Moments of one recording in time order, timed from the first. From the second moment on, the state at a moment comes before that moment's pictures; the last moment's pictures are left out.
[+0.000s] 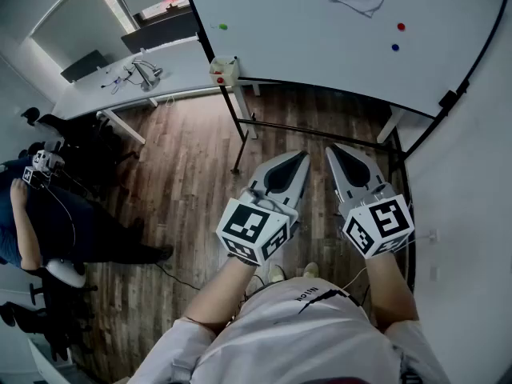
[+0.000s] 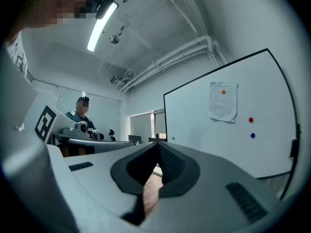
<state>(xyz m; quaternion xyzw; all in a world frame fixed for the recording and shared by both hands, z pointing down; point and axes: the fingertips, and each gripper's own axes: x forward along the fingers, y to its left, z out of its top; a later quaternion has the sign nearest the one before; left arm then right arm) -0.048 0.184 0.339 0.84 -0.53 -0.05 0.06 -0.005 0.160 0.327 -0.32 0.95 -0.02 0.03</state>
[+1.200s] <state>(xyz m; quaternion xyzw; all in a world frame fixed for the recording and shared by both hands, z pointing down) -0.027 0.164 0.348 0.81 -0.58 -0.06 0.06 0.059 0.132 0.332 -0.29 0.95 -0.08 0.08</state>
